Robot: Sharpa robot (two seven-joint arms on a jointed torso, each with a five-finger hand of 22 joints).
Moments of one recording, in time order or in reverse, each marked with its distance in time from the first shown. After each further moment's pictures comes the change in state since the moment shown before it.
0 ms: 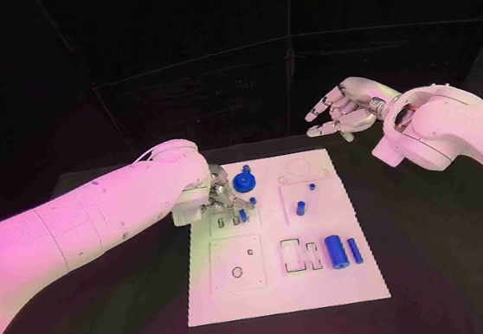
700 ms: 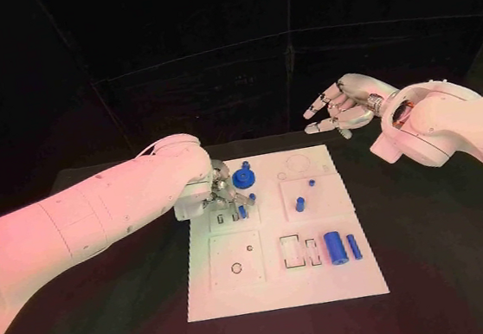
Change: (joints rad) left arm 0.000 0.022 0.000 -0.023 -0.001 0.006 0.002; left_hand 0.043 0.013 0.002 -0.013 0.000 -0.007 0.000 0.013 0.016 0.000 0.000 0.006 0.002 0.000 0.000 0.000 0.000 0.000 0.000 0.000 0.005 0.010; right arm 0.000 0.008 0.000 -0.006 0.000 0.007 -0.007; right_hand 0.000 0.000 -0.003 0.003 0.023 0.000 0.000 0.004 -0.001 0.000 0.000 -0.005 -0.003 0.000 0.000 -0.004 -0.002 0.000 0.000 0.000 -0.004 -0.006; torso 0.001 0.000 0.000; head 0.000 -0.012
